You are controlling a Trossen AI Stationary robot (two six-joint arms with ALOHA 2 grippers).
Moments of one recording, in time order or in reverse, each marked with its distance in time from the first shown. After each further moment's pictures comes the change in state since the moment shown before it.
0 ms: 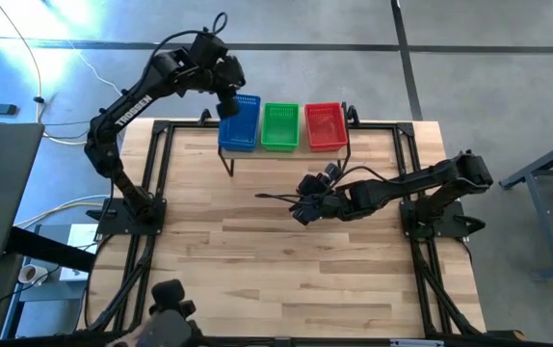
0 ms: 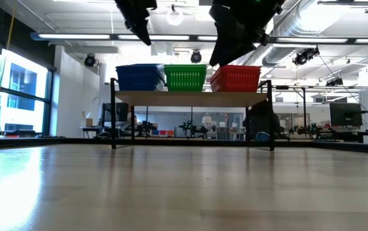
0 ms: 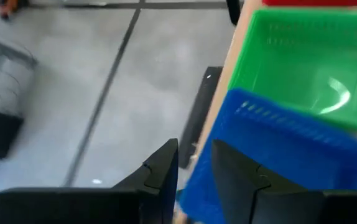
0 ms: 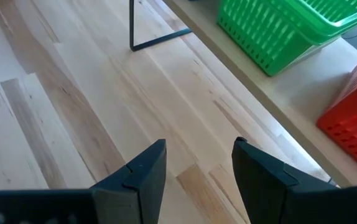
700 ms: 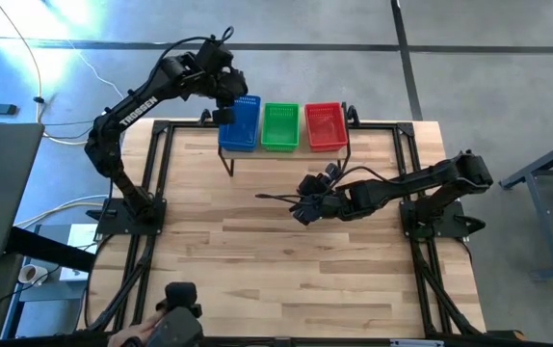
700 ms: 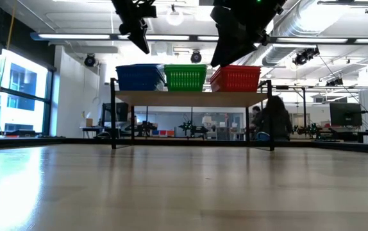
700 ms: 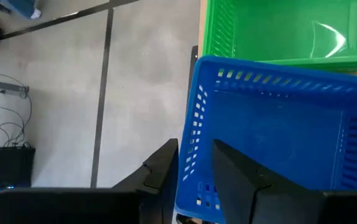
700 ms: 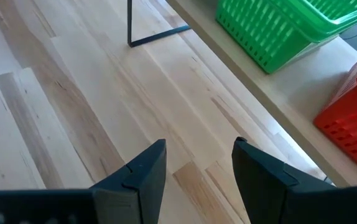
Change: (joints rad) left arm 0.003 0.004 -0.070 -0.011 0.021 0.258; right arm 0.000 0.000 0.000 -0.016 0.000 -0.007
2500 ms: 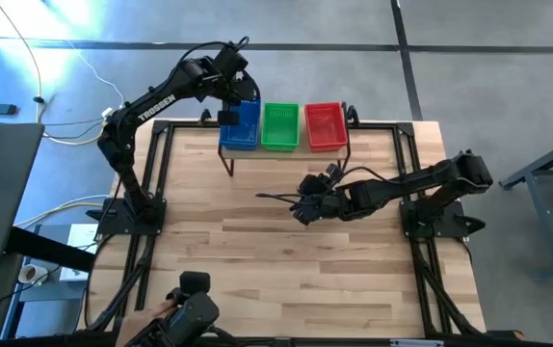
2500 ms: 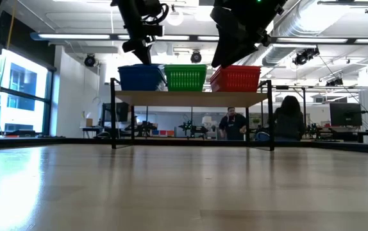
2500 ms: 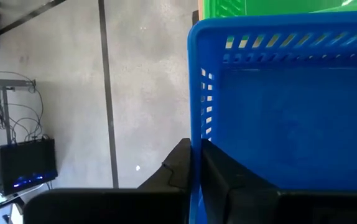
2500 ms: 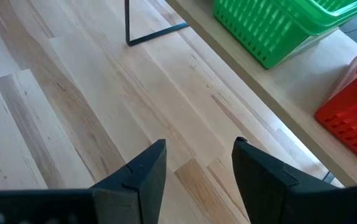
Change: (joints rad) left arm -0.006 0.110 0.002 0.020 -0.111 0.129; right arm 0.000 0.000 0.000 -0.010 -0.002 0.034
